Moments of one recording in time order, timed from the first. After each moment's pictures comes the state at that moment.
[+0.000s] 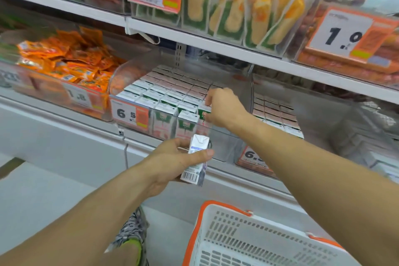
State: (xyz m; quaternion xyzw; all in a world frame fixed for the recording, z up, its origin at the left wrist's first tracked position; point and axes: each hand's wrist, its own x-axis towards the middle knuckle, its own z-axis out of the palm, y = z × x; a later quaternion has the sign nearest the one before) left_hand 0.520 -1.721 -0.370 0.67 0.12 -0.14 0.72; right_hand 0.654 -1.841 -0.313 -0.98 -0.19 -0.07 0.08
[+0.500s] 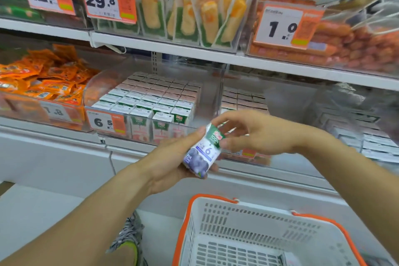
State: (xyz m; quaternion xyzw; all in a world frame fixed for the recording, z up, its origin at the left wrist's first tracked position) left_hand 0.510 -1.776 -0.341 0.58 0.02 -0.21 0.79; right_hand 0.554 -1.976 -0.272 -0.88 -0.27 0.19 0.34
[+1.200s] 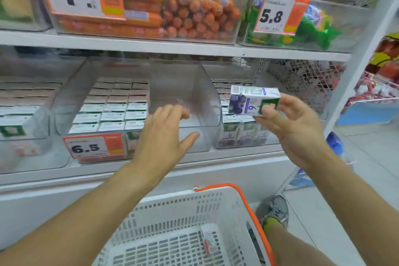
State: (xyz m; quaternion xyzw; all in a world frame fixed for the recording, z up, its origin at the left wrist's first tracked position) left_hand 0.555 -2.027 -0.363 0.87 -0.28 0.25 0.32; right_hand 0.477 -2.273 -0.315 -0.63 0.04 -0.25 0.74
